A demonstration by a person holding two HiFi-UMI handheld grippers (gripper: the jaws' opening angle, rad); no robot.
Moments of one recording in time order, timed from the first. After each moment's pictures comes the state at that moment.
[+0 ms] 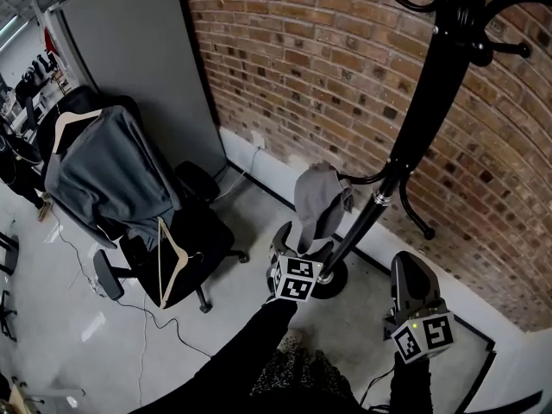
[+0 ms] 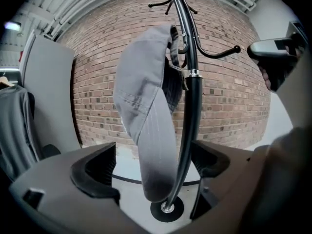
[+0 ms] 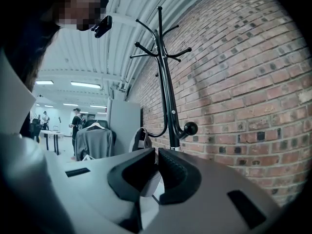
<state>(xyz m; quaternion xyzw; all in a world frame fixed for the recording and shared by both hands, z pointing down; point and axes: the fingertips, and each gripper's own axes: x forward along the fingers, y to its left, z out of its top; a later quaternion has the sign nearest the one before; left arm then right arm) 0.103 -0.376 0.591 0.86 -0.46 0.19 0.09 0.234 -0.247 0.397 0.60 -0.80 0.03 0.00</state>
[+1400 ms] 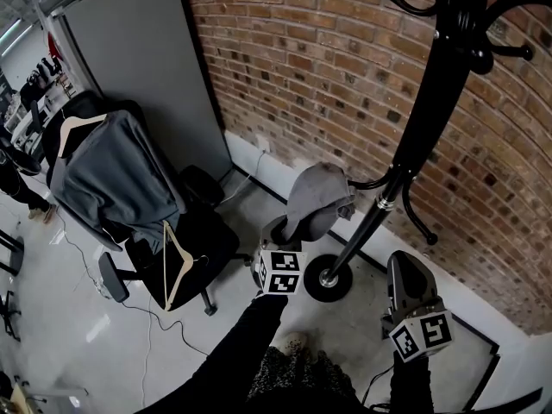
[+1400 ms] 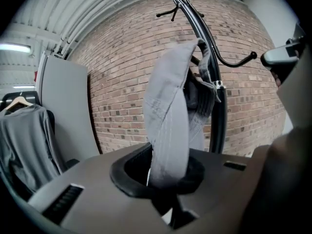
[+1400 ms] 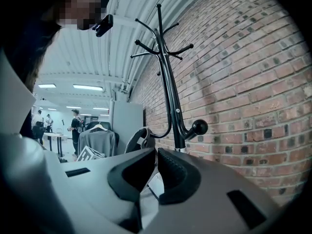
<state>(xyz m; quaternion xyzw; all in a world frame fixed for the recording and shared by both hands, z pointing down) 0.043 -0.410 0.550 0.82 -0.53 0.18 0.04 0.225 -0.260 0.397 0.58 -0.81 0.03 -0.01</state>
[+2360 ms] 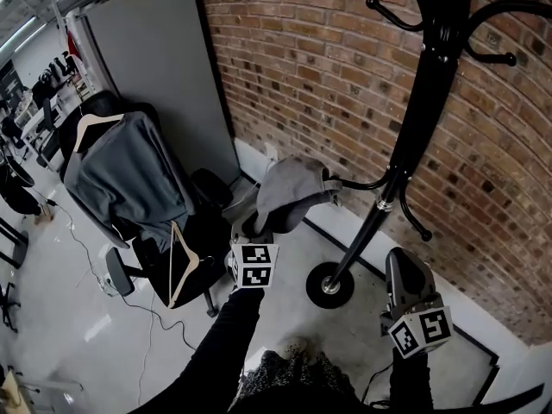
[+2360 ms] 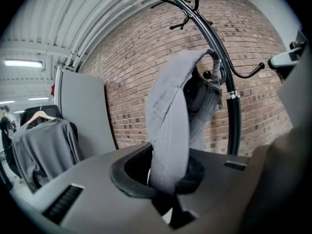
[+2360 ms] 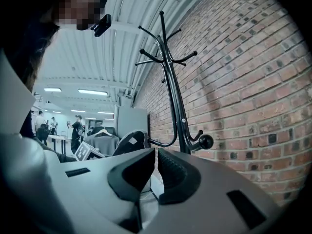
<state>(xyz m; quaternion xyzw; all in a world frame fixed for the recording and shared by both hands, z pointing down) -0.043 -0.406 0.502 0.78 -0.60 0.18 0.01 0.218 -0.248 0.374 0.56 -0.83 0.02 -0.03</state>
